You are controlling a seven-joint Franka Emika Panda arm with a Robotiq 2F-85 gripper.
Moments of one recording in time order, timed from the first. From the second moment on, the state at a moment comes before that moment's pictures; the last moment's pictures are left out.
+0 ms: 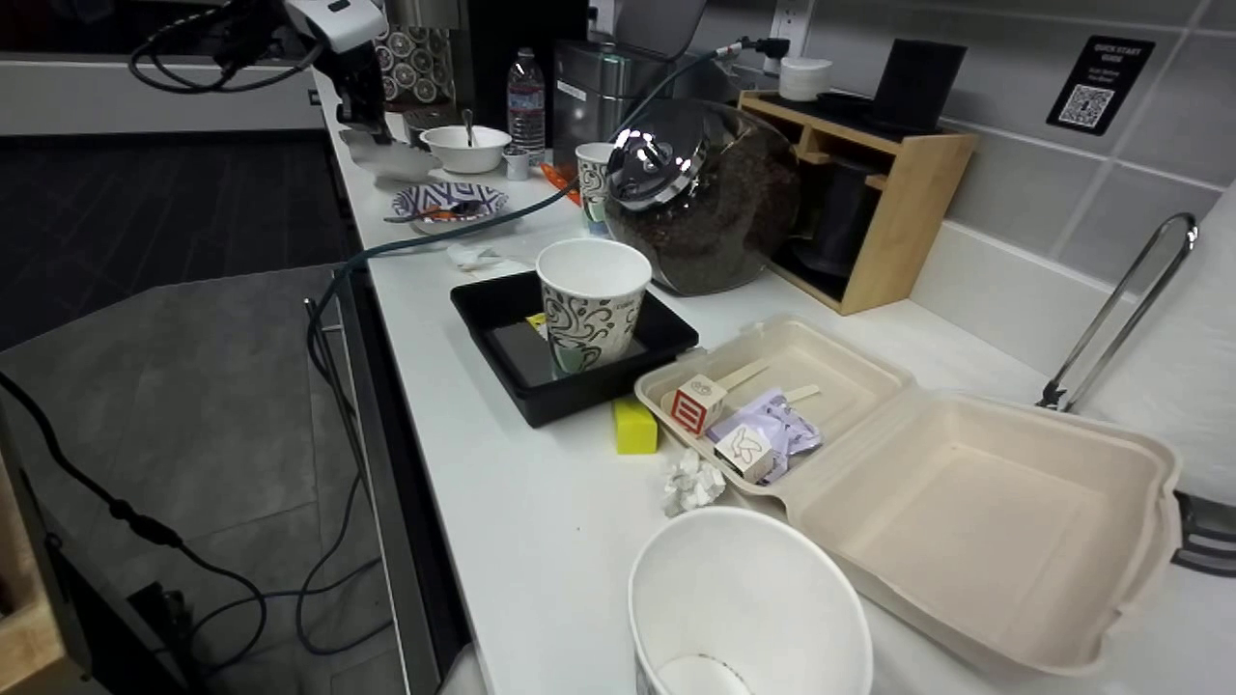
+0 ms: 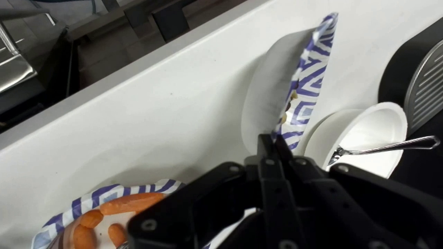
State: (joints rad) arm 0.01 0.04 0.09 -2.42 0.75 2.82 0.21
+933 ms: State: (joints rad) arm 0.02 0.13 0.00 -2.41 0.35 2.87 0.40
